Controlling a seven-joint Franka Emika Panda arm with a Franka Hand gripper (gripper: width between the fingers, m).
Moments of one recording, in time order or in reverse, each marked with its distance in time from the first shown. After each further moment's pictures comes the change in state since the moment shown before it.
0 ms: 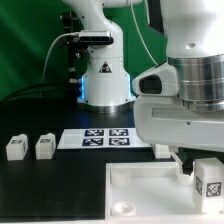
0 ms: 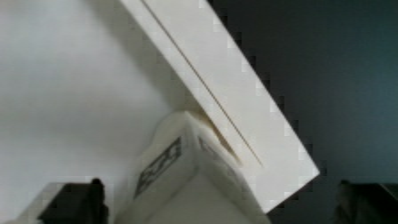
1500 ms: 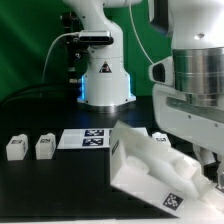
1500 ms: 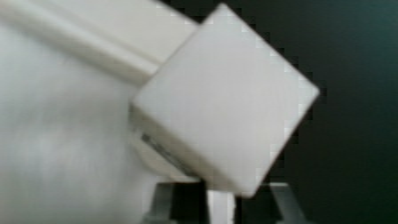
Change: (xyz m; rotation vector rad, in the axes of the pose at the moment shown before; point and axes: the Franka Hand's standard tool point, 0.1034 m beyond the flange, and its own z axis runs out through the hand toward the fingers) arm 0.014 -0.004 -0.006 0.070 0.028 0.896
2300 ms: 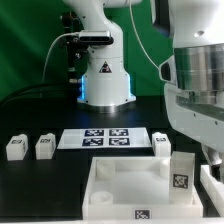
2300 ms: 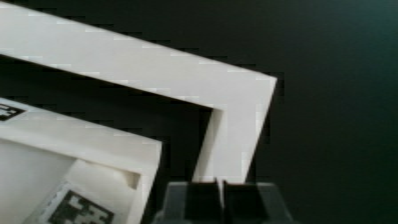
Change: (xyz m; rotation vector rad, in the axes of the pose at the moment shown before) arm -0.003 -0.004 -0.002 0.030 0.012 0.041
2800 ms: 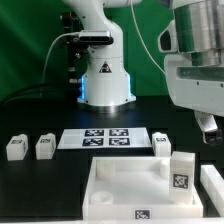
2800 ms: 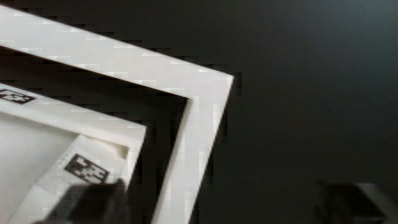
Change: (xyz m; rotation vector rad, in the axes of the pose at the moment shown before) arm -0.004 -0.010 -0.038 0.040 -0.022 -0.017
